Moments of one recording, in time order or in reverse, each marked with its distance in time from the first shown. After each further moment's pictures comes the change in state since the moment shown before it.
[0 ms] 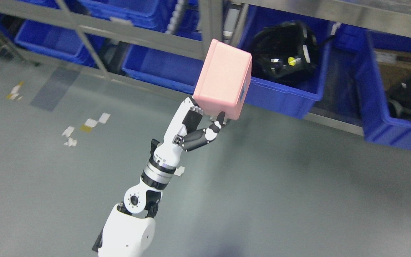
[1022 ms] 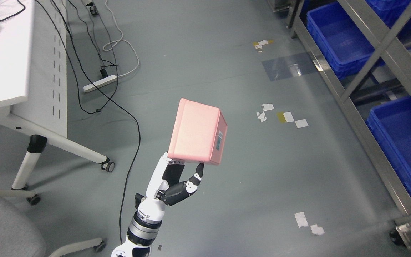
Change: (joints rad) left arm 0.300 0.000 0.107 -0.128 0.003 -0.094 -0.063; right arm 0.000 0.000 0.000 0.000 0.000 0.000 0.008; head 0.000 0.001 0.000
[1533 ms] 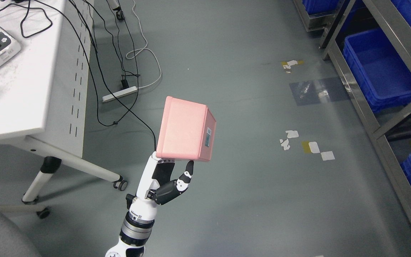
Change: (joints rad) left arm 0.010 0.000 0.041 -0.012 0.000 -0.026 0.004; right arm 0.000 0.000 0.000 0.000 0.000 0.000 -0.004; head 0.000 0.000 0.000
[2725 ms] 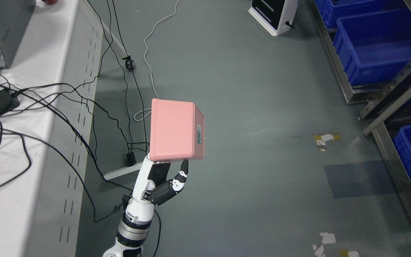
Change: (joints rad) left arm 0.008 0.000 0.013 -0.006 0.001 -0.014 -0.003; right arm 0.000 0.000 0.000 0.000 0.000 0.000 -0.002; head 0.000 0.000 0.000
